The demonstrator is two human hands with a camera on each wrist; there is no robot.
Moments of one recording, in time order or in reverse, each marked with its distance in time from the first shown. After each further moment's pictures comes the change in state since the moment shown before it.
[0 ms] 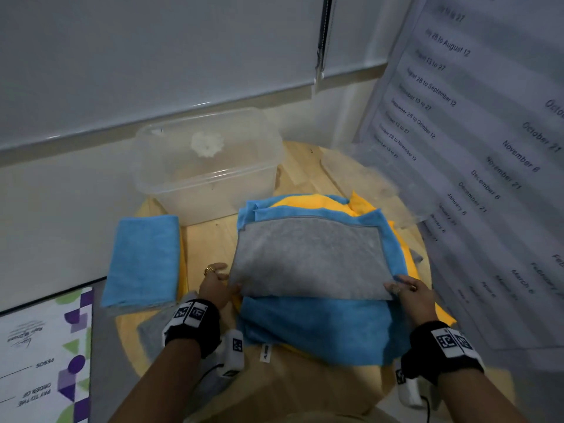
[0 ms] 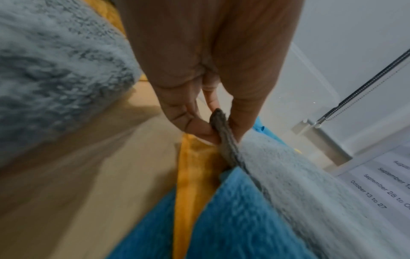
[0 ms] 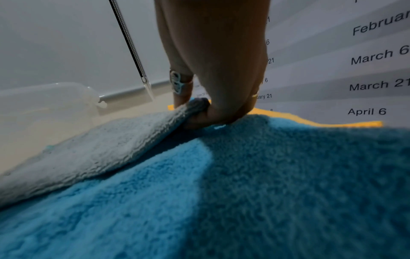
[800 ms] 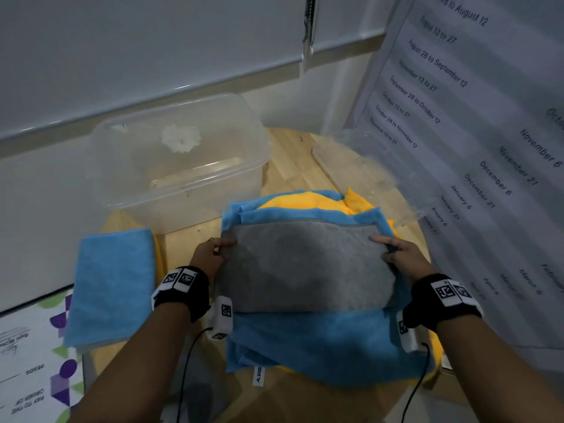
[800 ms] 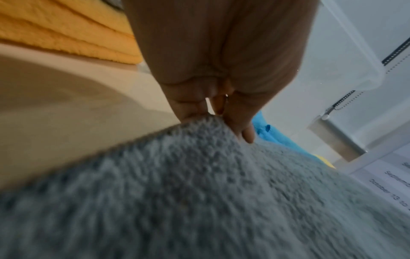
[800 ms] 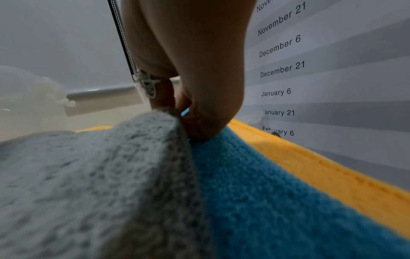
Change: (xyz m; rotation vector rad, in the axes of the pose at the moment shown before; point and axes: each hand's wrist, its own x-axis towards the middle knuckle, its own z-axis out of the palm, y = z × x) left_hand 0.071 0.068 0.004 0.278 -0.123 0.200; right_hand 0.068 -0.071 0.029 -0.264 -0.307 0.006
